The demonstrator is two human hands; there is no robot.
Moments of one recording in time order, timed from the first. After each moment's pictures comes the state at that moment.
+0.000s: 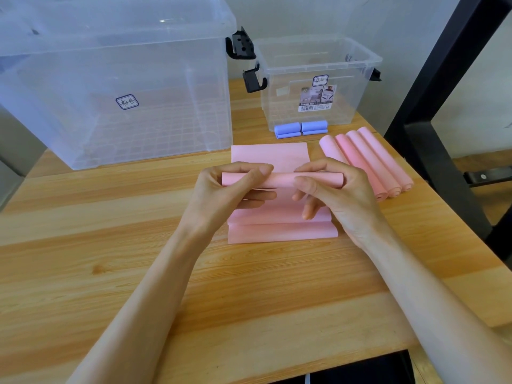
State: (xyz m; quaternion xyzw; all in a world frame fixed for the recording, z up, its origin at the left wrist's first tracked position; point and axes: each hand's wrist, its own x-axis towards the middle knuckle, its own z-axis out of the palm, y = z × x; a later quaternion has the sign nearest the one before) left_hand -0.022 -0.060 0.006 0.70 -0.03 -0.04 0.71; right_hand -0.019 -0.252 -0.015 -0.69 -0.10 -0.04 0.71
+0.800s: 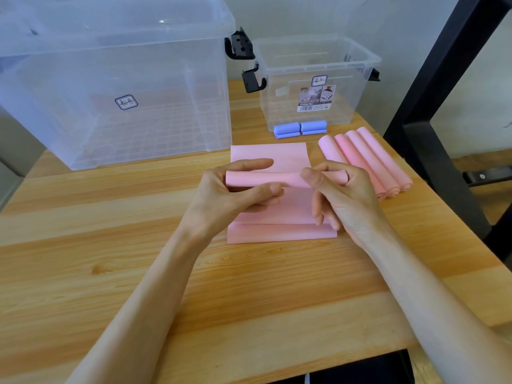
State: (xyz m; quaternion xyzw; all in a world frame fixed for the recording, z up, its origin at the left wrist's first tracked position) left_hand -0.023 -0.058 0.004 0.70 -0.06 -0.08 0.70; right_hand -0.019 -0.253 -0.014 -0.70 -0.07 -0.04 0.71
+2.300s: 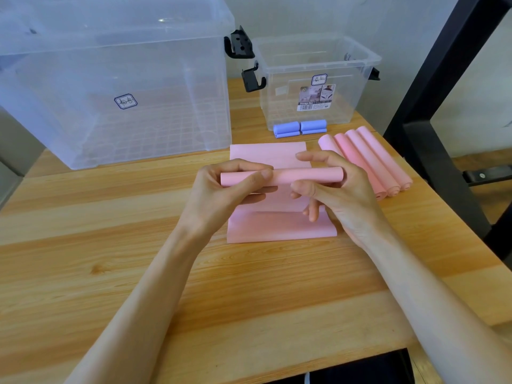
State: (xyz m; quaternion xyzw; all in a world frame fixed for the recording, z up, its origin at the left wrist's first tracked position) left_hand -0.022 -0.058 0.003 0.69 -0.06 -0.03 0.72; right_hand -0.016 -0.255 -0.018 -0.71 -0.10 -0.03 0.70
